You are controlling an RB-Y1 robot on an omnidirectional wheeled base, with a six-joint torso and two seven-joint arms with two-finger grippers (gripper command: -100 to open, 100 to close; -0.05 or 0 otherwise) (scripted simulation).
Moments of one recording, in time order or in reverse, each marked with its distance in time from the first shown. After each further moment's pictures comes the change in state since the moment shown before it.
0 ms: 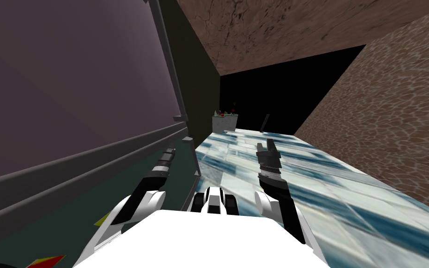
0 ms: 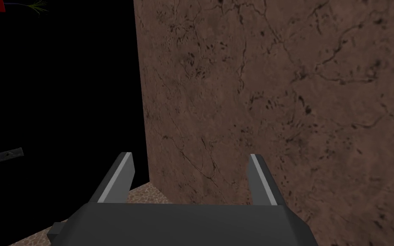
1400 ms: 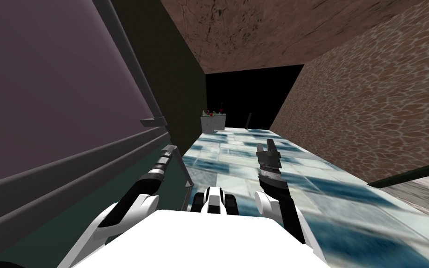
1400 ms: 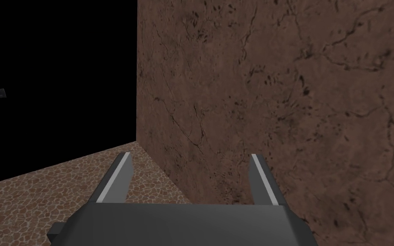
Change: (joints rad) left arm 0.062 -0.013 0.048 -0.083 0.006 0.288 -0.063; right arm 0.000 0.000 0.000 0.000 0.000 0.000 0.000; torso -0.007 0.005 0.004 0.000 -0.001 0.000
